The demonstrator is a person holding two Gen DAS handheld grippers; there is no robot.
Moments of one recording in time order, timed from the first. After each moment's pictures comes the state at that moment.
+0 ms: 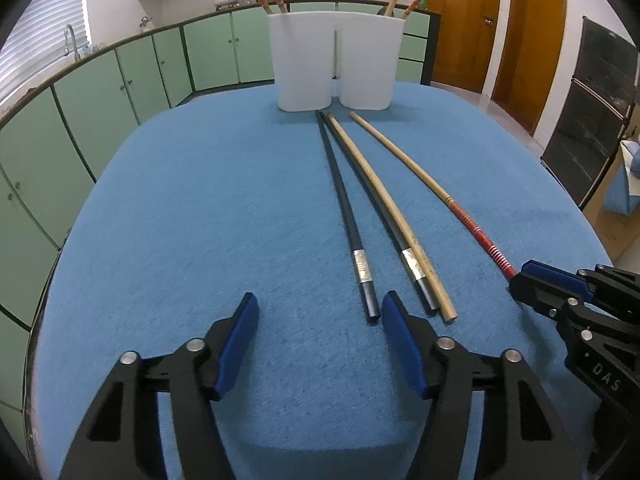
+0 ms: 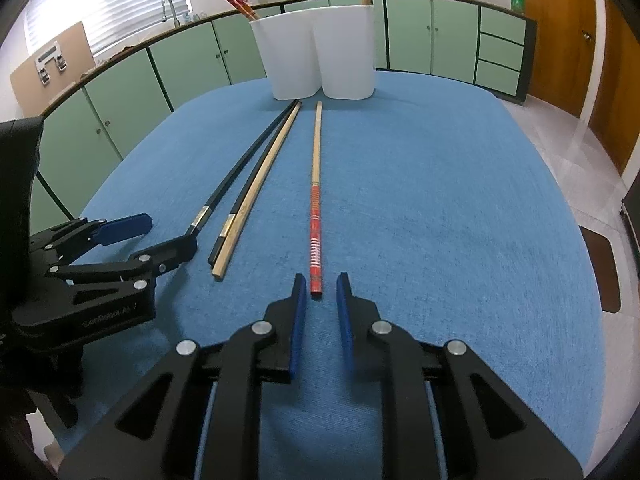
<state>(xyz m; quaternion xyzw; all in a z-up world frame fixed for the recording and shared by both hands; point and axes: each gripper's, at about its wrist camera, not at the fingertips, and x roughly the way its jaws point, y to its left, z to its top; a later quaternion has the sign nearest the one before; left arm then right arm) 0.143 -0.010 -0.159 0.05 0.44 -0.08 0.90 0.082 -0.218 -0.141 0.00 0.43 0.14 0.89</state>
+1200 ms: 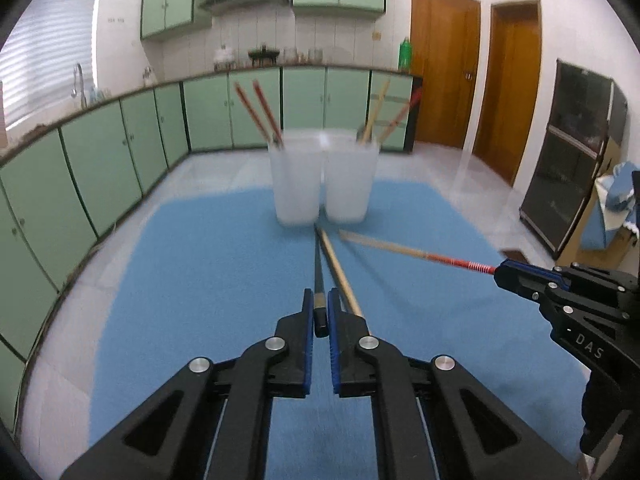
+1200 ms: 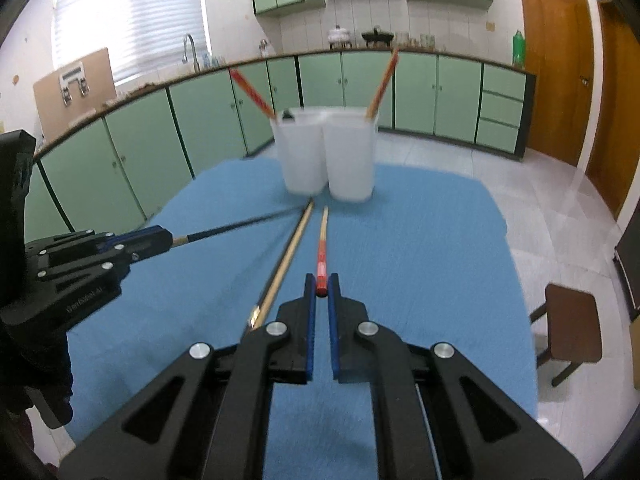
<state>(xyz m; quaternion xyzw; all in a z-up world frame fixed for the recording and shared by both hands) 0.115 -0.002 -0.053 0.02 0.31 -0.11 0.94 0.080 -0.225 -0.039 -0.01 0.32 0.16 0.93</state>
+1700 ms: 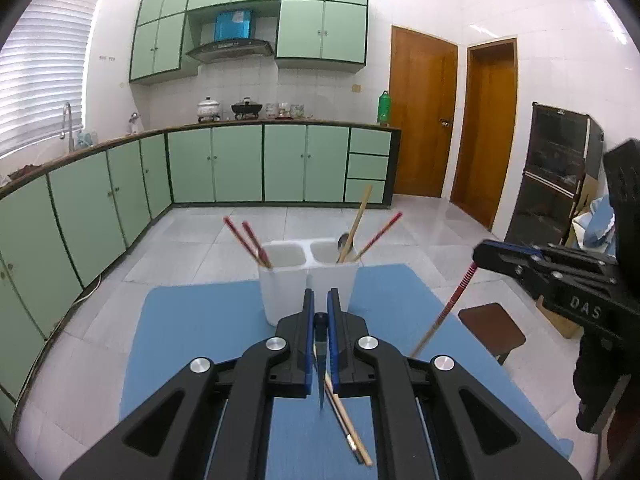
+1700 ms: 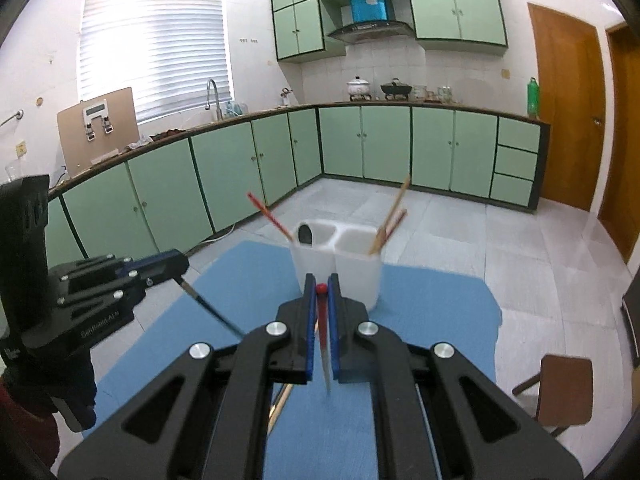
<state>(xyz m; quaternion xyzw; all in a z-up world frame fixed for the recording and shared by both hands) 0.149 0.000 0.031 0.01 0.24 -0.15 0.96 0.123 -0.225 0.066 -0.01 0.25 0.20 0.95</state>
